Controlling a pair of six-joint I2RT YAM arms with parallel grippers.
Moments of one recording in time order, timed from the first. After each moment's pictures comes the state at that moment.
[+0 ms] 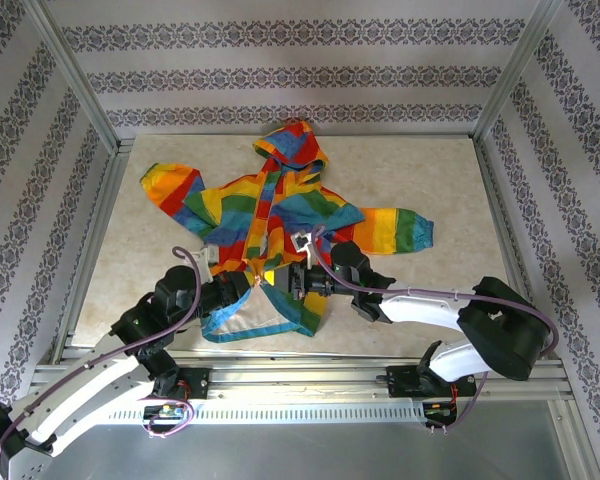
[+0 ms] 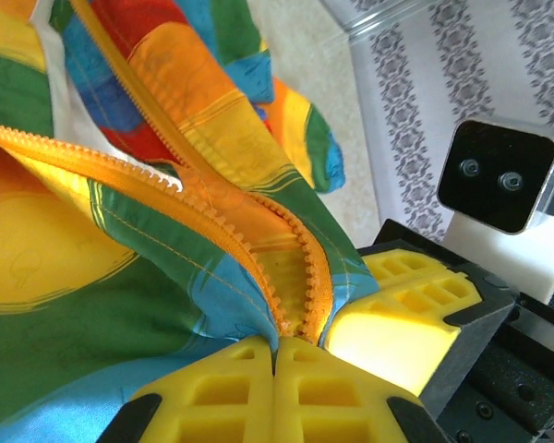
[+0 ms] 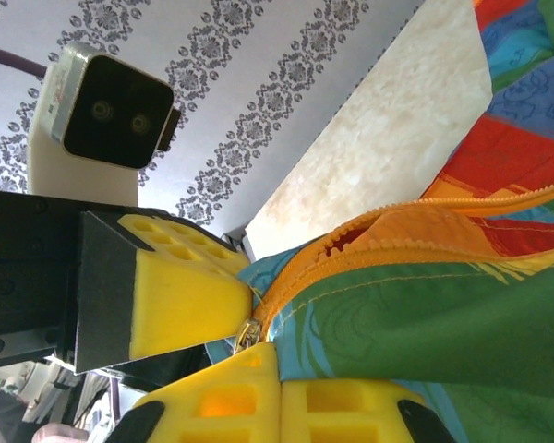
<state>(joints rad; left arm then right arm) -0.69 0.58 0.44 -0.29 0.12 -1.02 0.87 1.41 0.55 0.67 -0.50 0.78</state>
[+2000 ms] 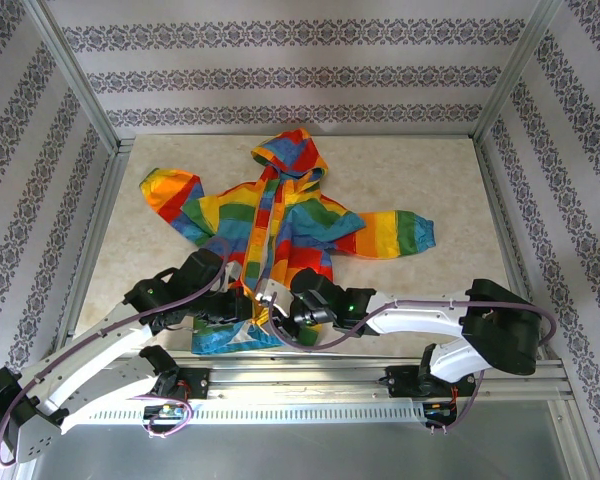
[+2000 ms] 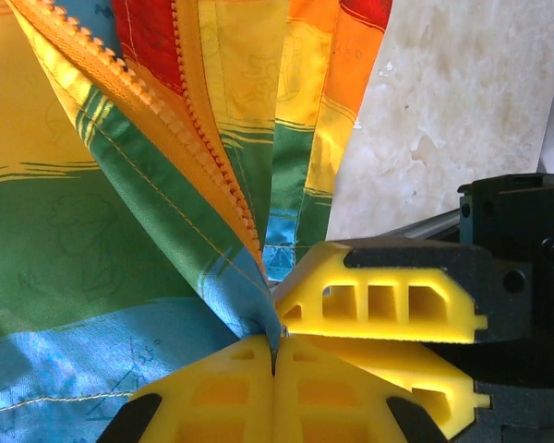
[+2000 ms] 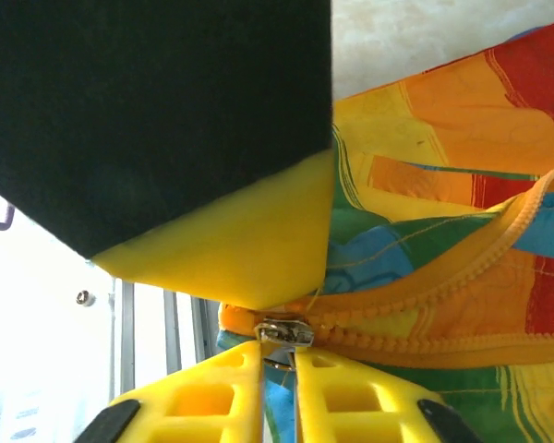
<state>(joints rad) -0.69 0.85 0.68 -0.78 0.39 -0.88 1.14 1.43 0.68 0.15 -0.32 0.09</state>
